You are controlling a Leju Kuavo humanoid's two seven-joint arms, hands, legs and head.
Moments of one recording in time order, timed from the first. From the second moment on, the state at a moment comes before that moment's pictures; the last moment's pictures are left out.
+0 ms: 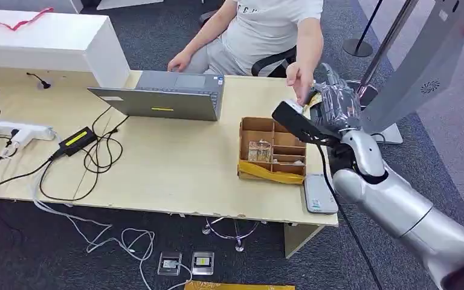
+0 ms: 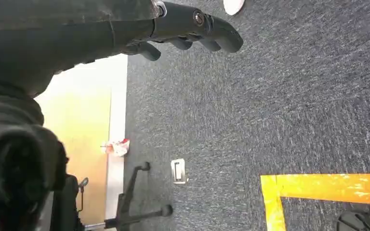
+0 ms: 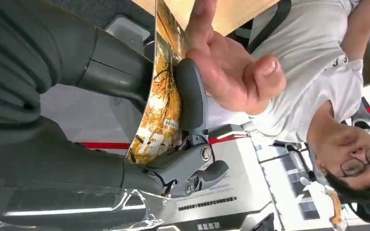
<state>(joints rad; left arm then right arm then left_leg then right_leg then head) -0.13 0.05 -1.34 -0.22 0.92 0.51 0.19 -1.00 -0.38 1.05 -1.18 0.43 -0.34 0.42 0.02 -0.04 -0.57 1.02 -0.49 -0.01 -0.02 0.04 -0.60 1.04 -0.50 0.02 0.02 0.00</state>
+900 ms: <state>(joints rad) -0.13 0.05 -1.34 -0.22 0.93 0.51 0.19 -0.96 -0.38 1.05 -1.13 0.51 -0.33 0.47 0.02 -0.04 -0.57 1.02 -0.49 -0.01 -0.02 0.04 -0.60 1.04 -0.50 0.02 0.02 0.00</state>
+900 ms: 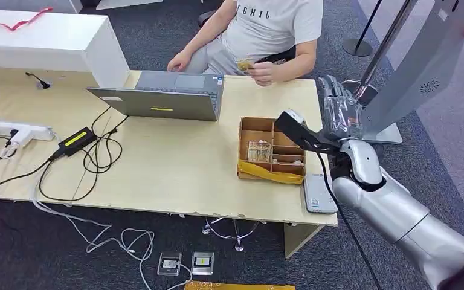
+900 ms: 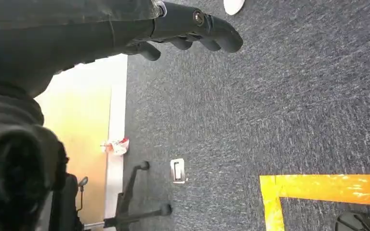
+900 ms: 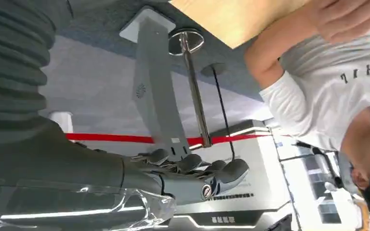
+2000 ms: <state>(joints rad) -0.12 0.05 -1.34 -0.22 0.94 0.51 0.17 -0.82 -0.50 1.06 -1.31 0.51 -0.19 0.55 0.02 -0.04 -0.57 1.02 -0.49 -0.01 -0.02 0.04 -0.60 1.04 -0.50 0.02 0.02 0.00</state>
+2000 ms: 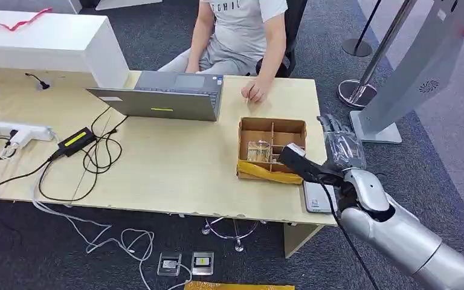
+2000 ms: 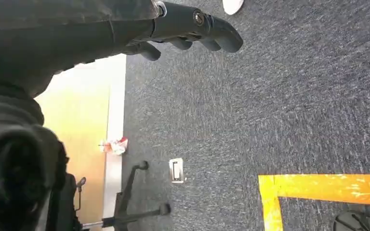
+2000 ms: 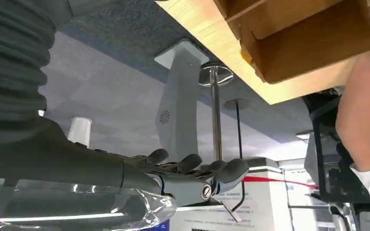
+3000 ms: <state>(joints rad) -0.13 0.05 -1.34 -0.22 0.91 0.50 0.19 -0.74 -0.45 1.07 -1.28 0.51 -0.24 0.49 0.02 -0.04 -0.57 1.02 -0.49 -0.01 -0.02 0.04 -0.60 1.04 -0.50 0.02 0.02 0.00</state>
